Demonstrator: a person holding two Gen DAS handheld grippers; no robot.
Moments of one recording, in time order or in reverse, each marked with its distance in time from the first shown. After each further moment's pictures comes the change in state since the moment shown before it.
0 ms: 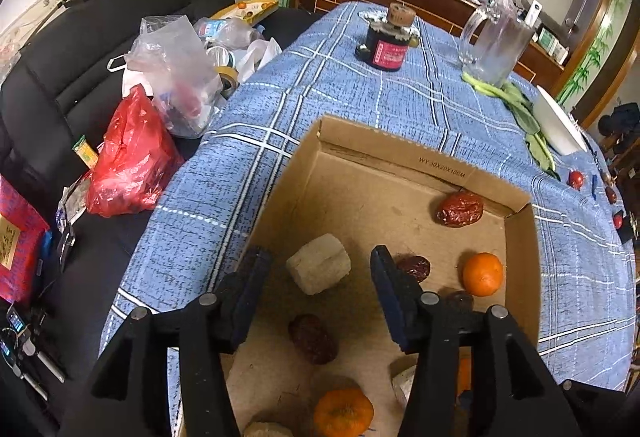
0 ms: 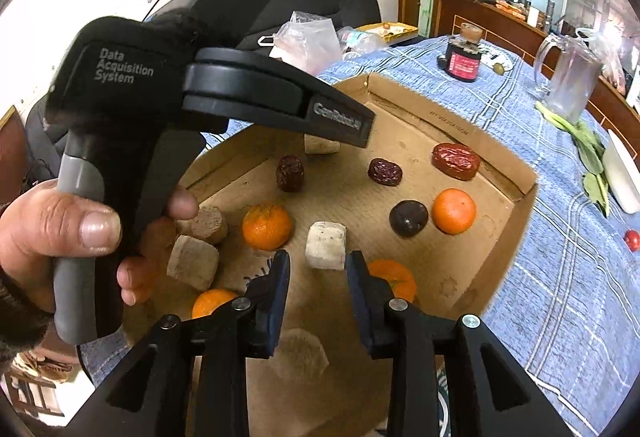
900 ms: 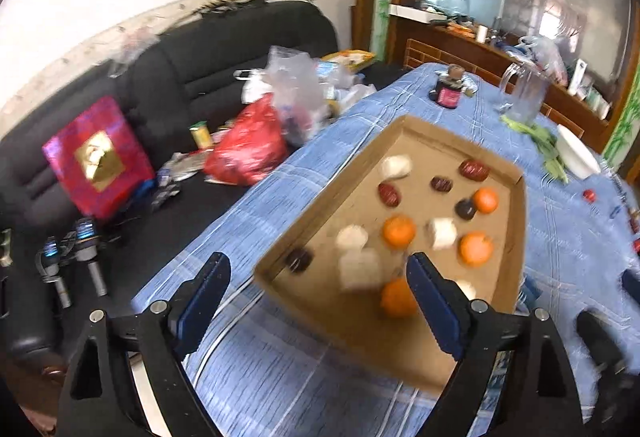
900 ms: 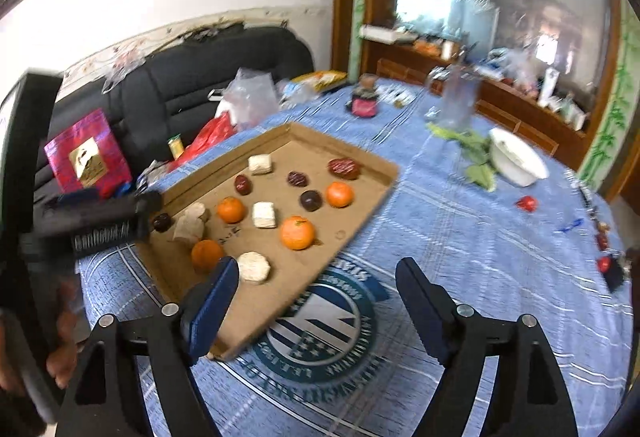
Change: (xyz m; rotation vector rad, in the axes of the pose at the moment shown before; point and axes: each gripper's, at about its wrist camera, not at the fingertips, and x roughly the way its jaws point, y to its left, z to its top) left arm -0.149 -0.008 -0.149 -0.198 -0.225 0.302; right arm -0.136 -0.005 -0.067 0.079 -0.208 -0.230
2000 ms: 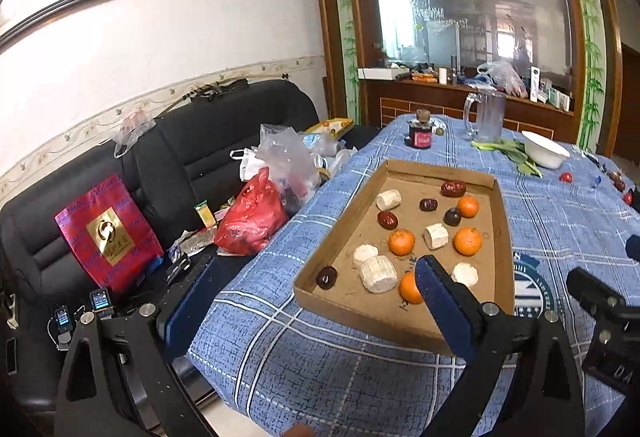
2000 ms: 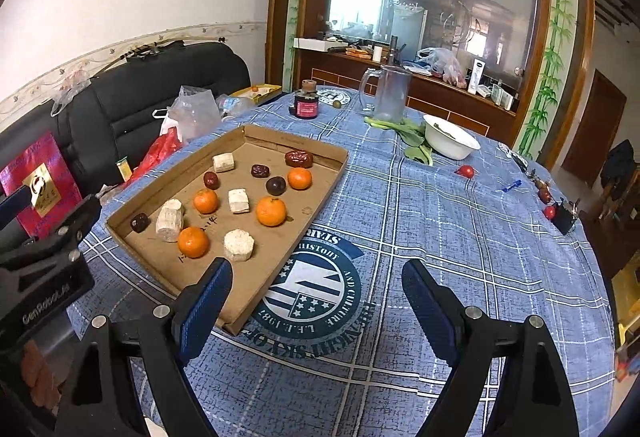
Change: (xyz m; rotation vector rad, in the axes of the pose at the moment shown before) left arm -0.049 0.024 -0.039 0.166 -0.286 -0.042; right arm -0.031 0.037 -0.034 0.122 -0.027 -0.236
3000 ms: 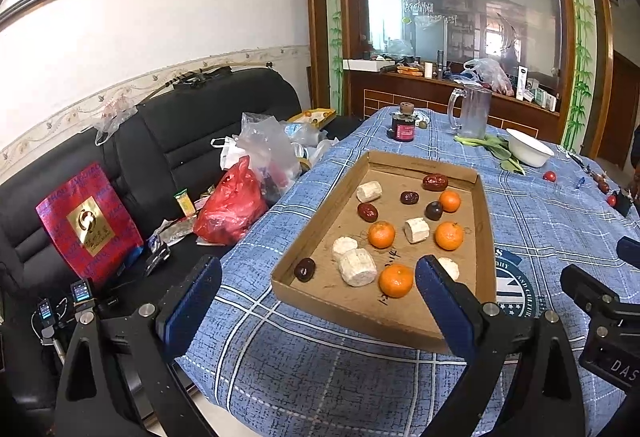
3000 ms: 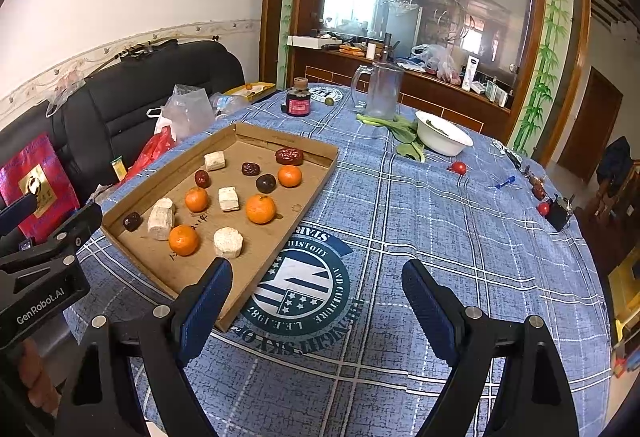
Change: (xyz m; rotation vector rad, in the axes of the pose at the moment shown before) left arm 0.003 -0.006 0.000 -0.022 0.033 -0.071; right arm -0.003 -0.010 -0.001 0.009 0.004 -0.013
